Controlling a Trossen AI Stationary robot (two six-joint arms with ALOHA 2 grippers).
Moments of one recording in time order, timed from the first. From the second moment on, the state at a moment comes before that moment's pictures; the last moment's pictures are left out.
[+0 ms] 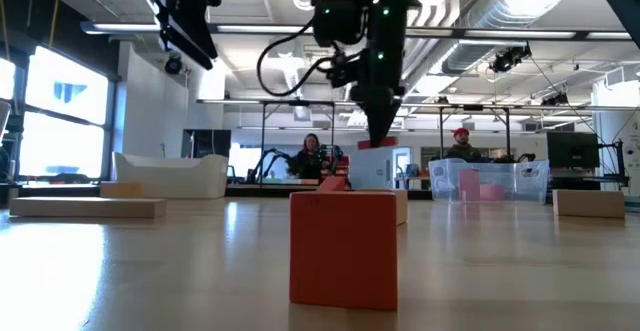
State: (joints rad) left arm 0.57 1.11 1.09 -0.89 0.02 -0.02; right arm -0.22 1.97 1.63 -1.07 0.35 0.10
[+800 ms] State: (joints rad) left arm 0.43 1.11 1.06 -0.94 0.02 0.02; right arm -0.49 1.42 1.06 -0.86 0.53 0.37
